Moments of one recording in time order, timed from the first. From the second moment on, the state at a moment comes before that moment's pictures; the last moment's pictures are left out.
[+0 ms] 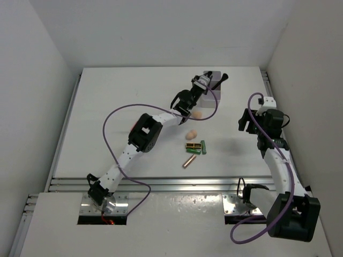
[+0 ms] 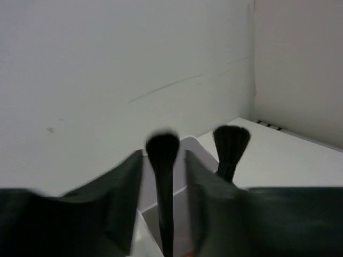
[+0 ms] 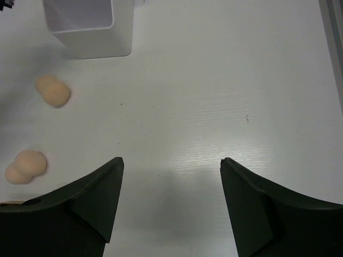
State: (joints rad) left arm -0.68 2.78 2.21 1.05 -0.05 0.17; right arm -0.17 1.01 0.58 -0.08 -0.15 0.04
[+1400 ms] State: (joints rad) left arm -0.28 1.70 1.20 -0.45 0.22 0.33; right arm 0.19 1.34 0.71 0.07 -0.28 -0.03
